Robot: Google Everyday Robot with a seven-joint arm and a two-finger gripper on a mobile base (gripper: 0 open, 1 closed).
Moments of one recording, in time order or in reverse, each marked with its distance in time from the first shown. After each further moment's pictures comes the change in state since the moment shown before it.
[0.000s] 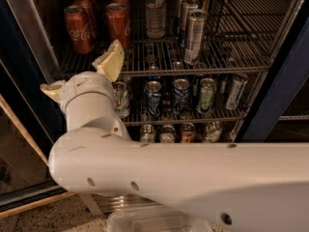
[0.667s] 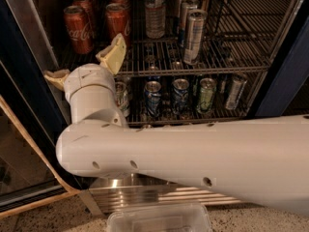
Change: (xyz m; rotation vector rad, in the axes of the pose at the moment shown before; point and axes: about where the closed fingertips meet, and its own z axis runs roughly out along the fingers) arm -0.002 -0.012 0.029 0.060 -0.083 0.053
